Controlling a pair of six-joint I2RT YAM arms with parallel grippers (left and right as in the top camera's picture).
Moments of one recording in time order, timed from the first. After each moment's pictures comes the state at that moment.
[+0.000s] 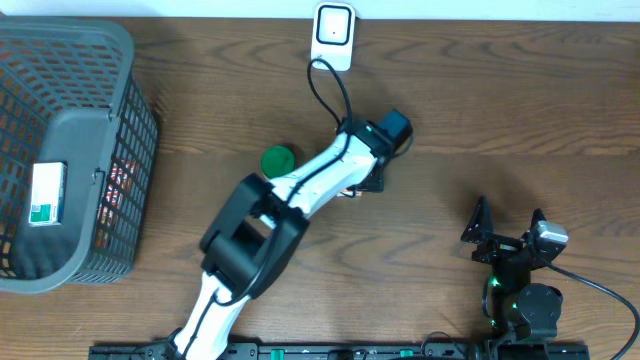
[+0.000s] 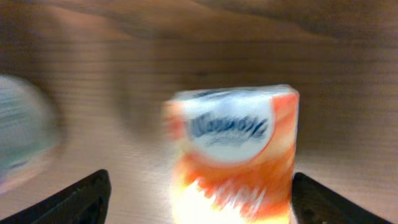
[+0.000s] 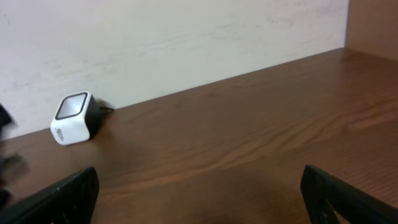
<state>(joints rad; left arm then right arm) -0.74 2.17 1.69 -1.00 -0.24 -0.71 0.02 0.01 0.01 -0.05 0.16 0.26</state>
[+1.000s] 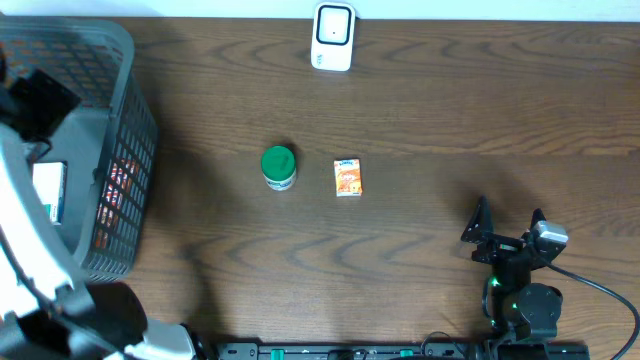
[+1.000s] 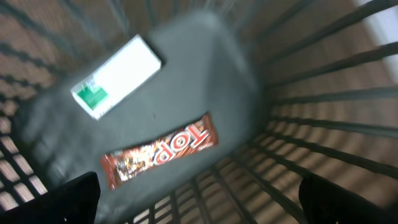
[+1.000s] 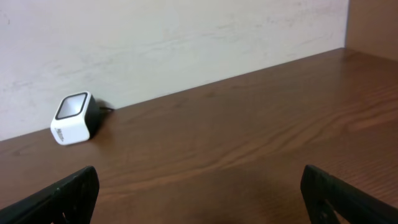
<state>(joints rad) 0.51 1.69 1.86 -1.27 -0.03 -0.47 0.02 0.01 0.01 -0.05 0.16 0.26</state>
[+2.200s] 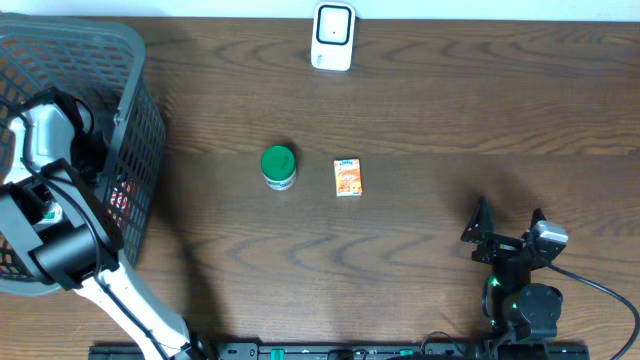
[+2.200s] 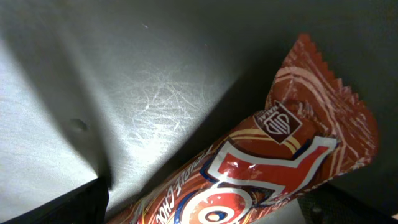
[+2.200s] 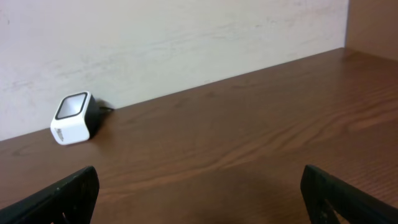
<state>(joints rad) 0.50 2.15 1.63 -1.21 0.03 -0.03 0.02 0.01 0.01 -0.05 0.16 0.26</state>
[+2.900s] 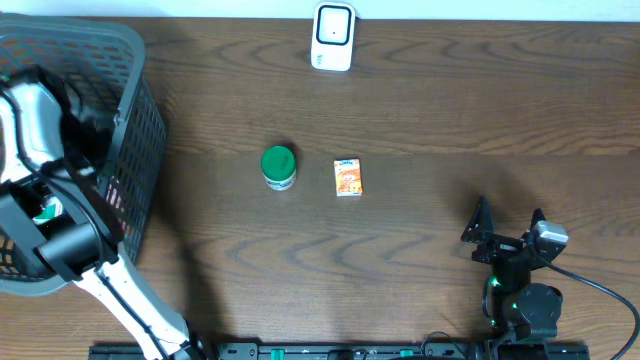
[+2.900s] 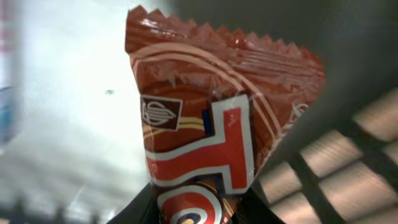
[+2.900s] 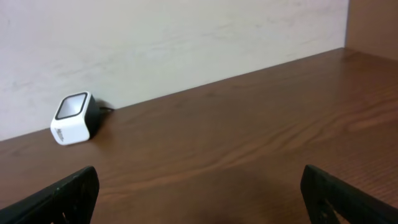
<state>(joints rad) 0.50 2.20 1.94 -1.50 0.04 -0.02 0.02 0.01 0.01 -0.06 0.16 0.26</state>
